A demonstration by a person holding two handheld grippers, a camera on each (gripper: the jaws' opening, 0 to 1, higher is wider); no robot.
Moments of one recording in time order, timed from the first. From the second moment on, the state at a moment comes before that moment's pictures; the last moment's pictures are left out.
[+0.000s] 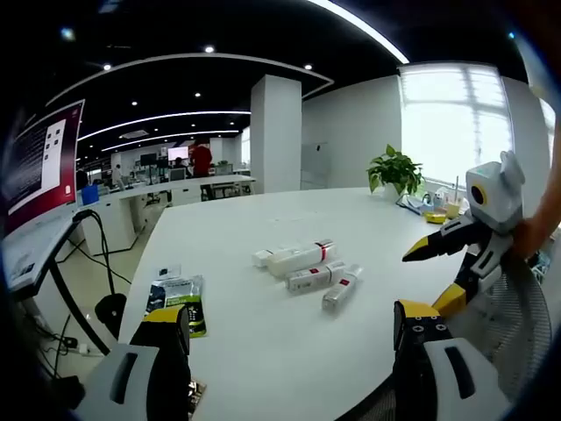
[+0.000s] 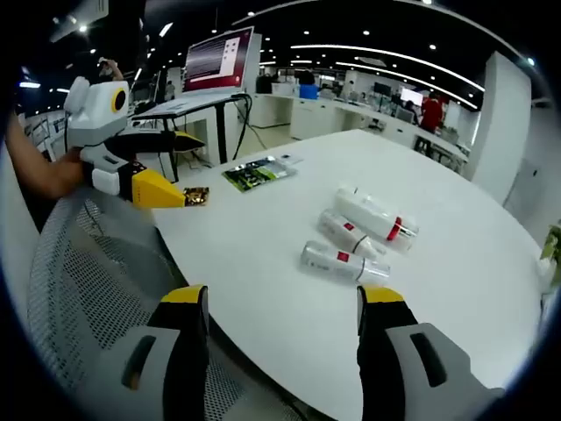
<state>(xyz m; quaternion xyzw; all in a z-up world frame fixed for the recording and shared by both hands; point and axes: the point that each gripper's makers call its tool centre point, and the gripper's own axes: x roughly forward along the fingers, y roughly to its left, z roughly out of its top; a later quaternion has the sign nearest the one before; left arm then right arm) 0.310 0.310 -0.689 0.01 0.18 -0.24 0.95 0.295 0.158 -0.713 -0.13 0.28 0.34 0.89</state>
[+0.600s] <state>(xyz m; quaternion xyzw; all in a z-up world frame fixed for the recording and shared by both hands) 0.314 0.309 -0.685 0.03 0.16 -0.25 0.96 0.300 0.151 -0.709 -0.11 0.27 0.32 0.90</state>
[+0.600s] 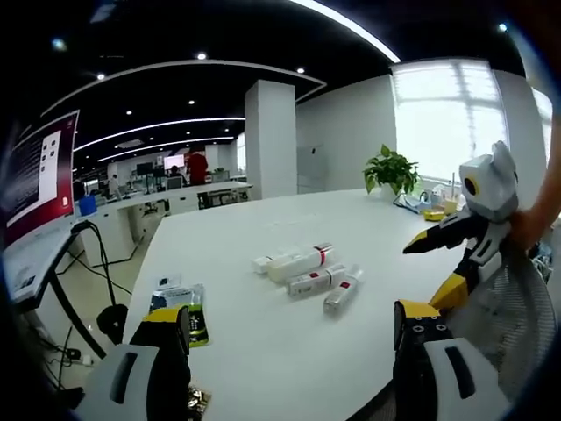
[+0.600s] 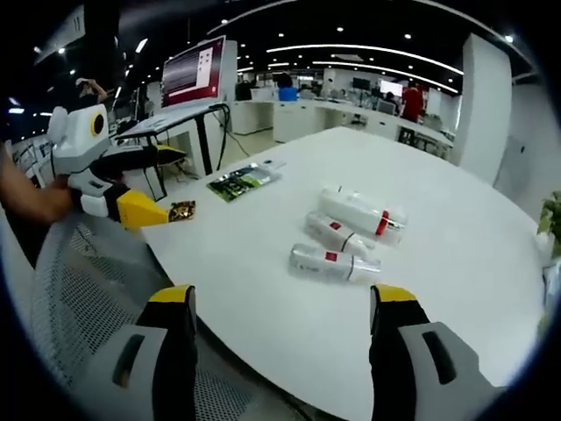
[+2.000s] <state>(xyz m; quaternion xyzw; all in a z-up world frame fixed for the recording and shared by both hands) 0.317 0.328 -0.676 0.06 0.17 -0.23 0.96 0.303 0.163 -0.673 -0.06 0.22 0.36 0.90</state>
